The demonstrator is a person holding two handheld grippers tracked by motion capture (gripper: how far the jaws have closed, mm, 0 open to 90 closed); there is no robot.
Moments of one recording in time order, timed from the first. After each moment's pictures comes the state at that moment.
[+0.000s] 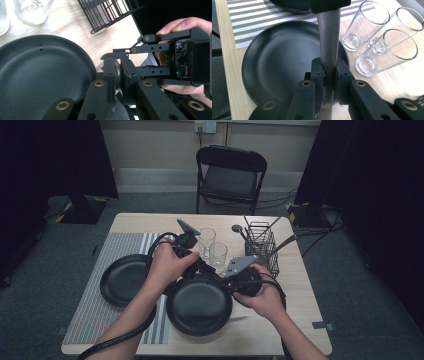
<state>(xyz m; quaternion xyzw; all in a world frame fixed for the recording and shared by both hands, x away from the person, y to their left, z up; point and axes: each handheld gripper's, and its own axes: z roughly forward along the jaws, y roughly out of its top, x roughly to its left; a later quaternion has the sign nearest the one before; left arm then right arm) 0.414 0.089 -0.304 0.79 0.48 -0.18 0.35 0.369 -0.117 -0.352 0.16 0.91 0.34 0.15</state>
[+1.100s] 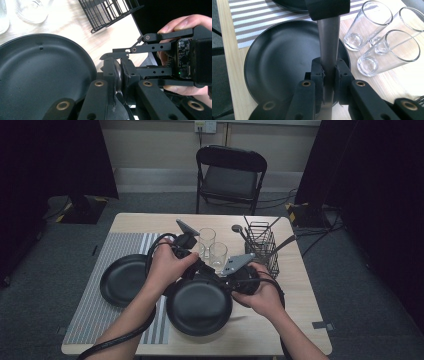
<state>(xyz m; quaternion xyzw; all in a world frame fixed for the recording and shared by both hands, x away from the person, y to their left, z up) 0.412 0.090 -0.305 0.78 0.48 -0.19 0.35 0.370 -0.111 -0.348 0.16 0.92 0.33 0.14</state>
